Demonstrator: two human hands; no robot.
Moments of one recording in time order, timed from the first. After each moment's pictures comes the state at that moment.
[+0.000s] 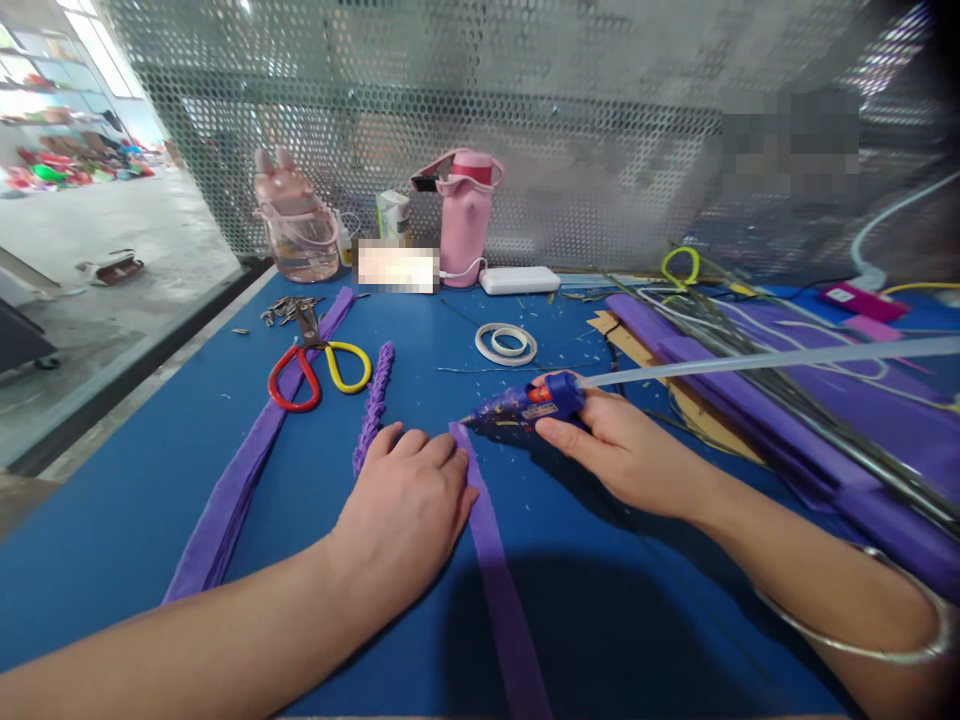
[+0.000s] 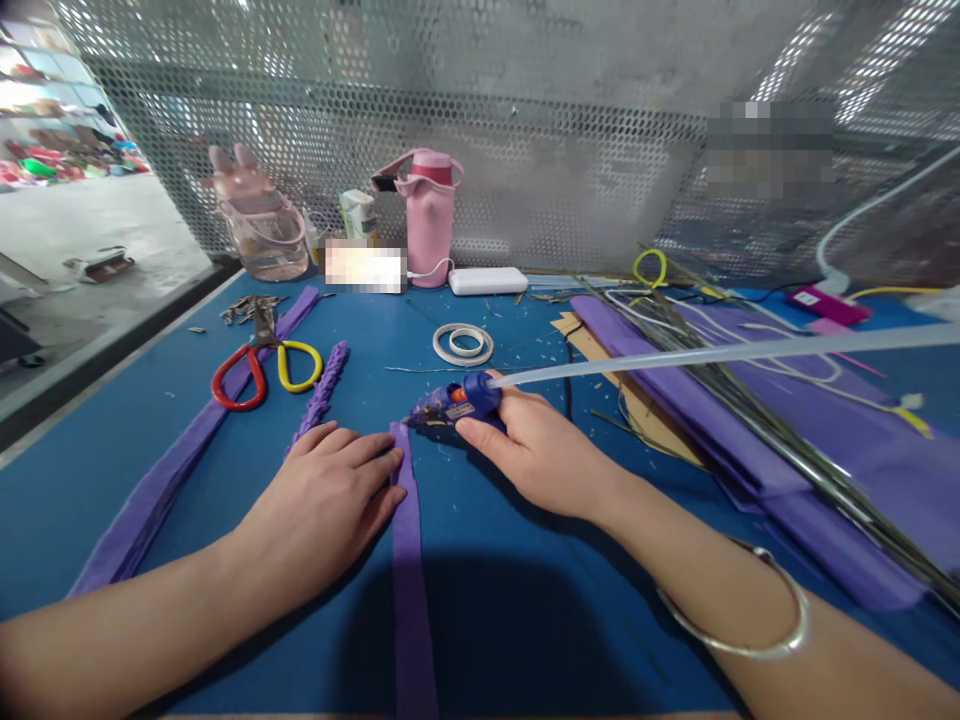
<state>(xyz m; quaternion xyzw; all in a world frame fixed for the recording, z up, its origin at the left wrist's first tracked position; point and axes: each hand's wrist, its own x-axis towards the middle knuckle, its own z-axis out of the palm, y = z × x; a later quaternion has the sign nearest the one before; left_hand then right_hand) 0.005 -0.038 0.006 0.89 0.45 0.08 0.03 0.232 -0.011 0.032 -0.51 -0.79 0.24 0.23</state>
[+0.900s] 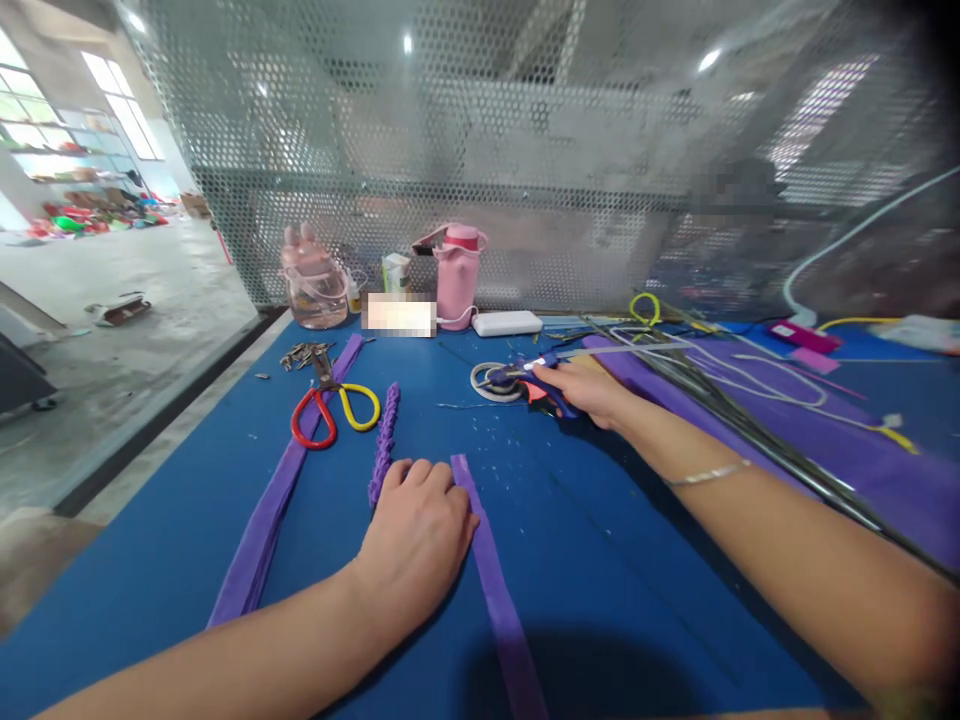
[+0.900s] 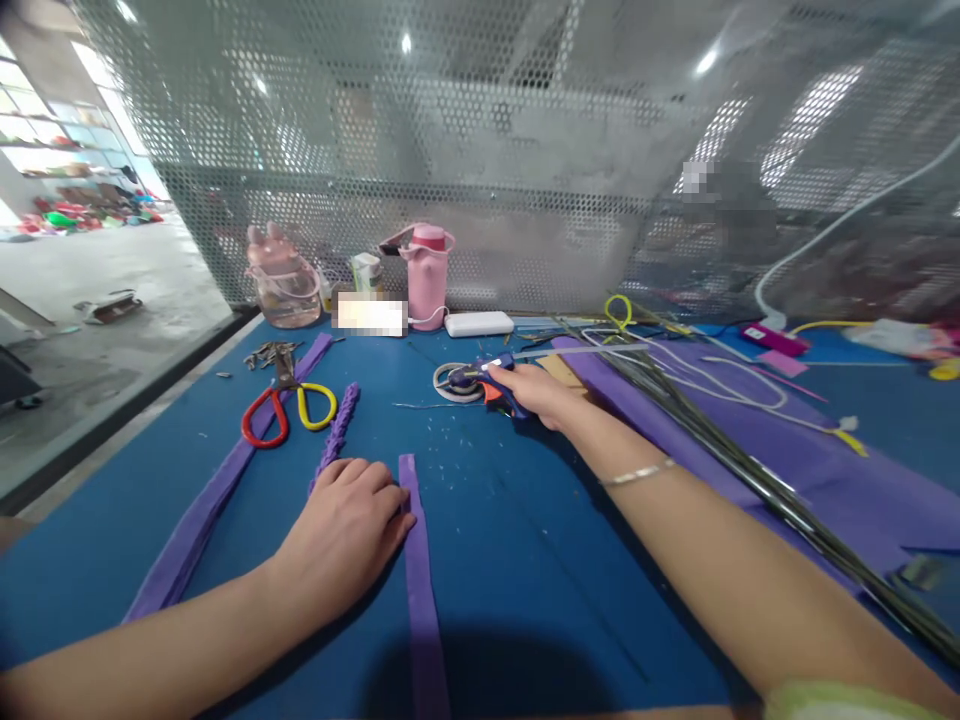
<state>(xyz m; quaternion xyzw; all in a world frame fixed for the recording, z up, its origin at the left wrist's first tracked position) 0.005 -0.040 0.011 0.89 0.45 0.09 0.01 0.260 0.080 0.026 -0.71 -0.62 0.26 0.20</state>
